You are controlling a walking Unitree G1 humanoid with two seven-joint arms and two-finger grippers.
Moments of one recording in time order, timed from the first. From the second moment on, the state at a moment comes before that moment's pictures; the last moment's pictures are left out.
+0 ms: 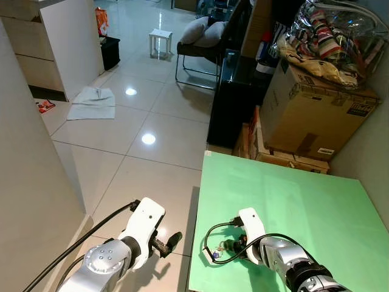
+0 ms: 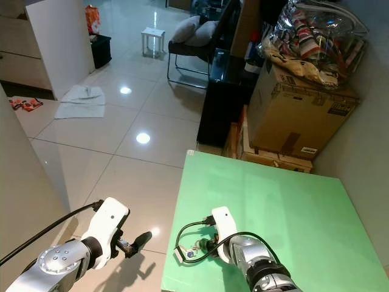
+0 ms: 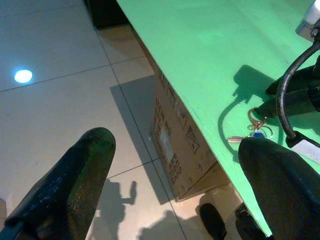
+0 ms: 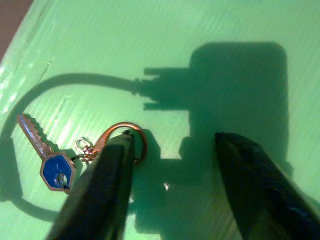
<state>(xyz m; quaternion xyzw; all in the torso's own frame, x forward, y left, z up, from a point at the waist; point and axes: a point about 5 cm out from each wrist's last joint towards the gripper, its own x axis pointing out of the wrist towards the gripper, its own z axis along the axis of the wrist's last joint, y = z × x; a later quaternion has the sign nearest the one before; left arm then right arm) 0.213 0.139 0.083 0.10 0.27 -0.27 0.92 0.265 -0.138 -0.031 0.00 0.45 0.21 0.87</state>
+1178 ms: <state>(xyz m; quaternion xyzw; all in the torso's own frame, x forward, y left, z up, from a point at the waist) 0.218 0.133 0.088 0.10 0.25 -0.28 0.92 0.291 -0.150 -0.001 0.07 0.37 0.19 0.90</state>
